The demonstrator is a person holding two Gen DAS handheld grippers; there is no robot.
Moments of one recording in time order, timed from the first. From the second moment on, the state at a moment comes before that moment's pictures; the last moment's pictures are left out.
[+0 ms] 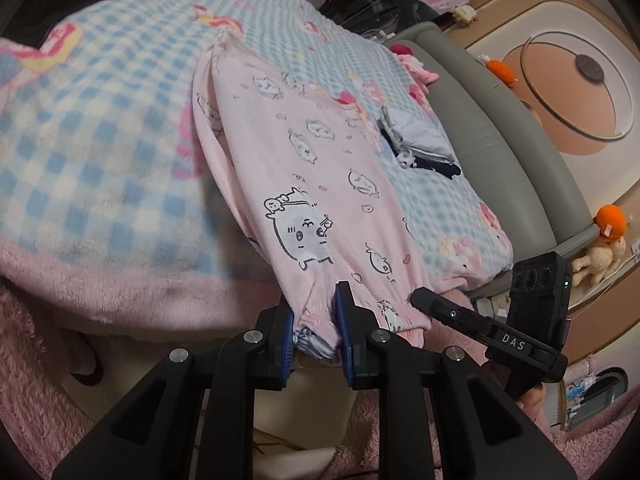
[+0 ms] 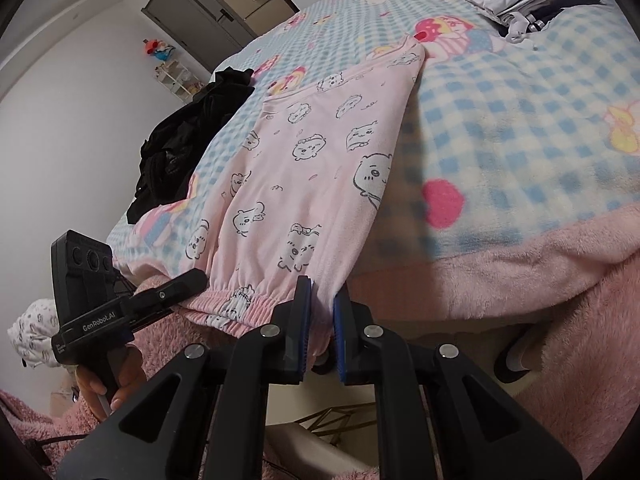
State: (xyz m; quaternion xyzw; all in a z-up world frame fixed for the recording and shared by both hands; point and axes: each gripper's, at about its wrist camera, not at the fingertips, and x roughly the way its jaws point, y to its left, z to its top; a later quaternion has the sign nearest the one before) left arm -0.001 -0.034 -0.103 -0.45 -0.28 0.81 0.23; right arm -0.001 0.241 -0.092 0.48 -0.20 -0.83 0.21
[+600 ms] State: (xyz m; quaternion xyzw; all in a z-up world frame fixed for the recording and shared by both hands) left arm -0.081 -0.035 -0.070 -0.42 -0.28 0.82 0.28; right arm -0.066 0.230 -0.064 0.45 -0.15 -0.85 0.22
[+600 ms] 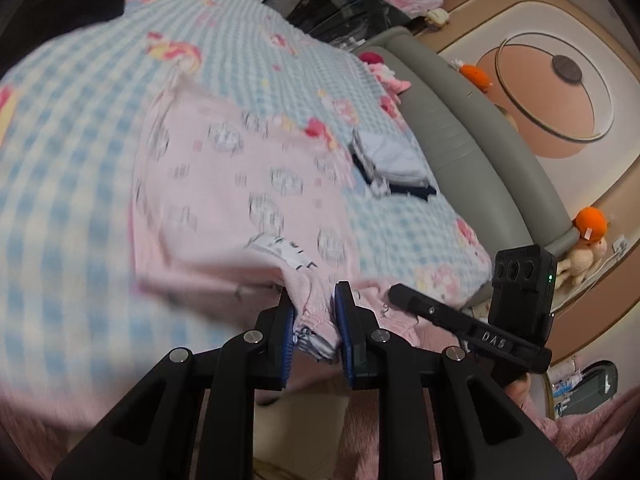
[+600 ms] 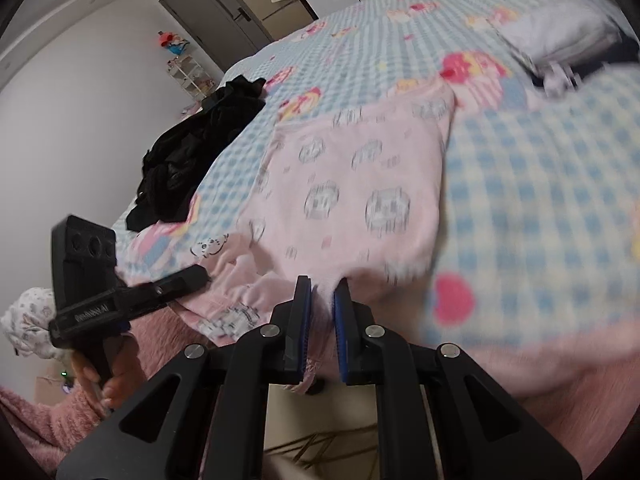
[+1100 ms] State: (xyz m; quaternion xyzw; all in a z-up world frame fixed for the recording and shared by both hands) left arm -0.204 -0.046 -0.105 -0.47 -0.28 0.81 0.21; right arm -0.200 0.227 -0.096 0.47 -0.16 -0.85 0.15
